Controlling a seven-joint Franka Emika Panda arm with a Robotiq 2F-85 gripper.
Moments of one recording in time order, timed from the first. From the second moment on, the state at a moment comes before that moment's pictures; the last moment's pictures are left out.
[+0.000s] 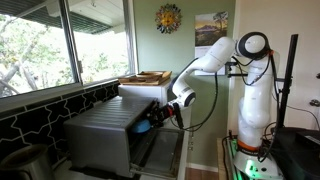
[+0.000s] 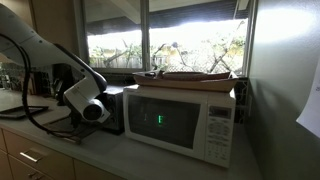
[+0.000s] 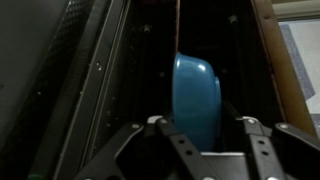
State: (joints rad) arm -0.02 -0.14 0.03 -2.61 1.94 2.05 -0.86
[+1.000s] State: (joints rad) arm -0.03 -0.21 0.02 -2.60 1.84 2.05 -0.78
